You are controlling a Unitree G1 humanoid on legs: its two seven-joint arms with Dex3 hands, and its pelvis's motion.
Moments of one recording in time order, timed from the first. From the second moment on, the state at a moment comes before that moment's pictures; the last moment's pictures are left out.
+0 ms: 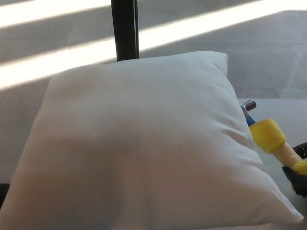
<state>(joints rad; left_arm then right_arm) -0.09 0.64 0.57 1.22 -0.32 -0.07 -0.24 -0.46 -0.39 -0.15 0.57 -0.23 0.30 0.12</state>
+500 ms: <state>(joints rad) -0.07 0.64 0.57 1.22 -0.32 -0.07 -0.25 -0.53 -0.37 -0.30 0.44 -0.08 0.56 0.23</state>
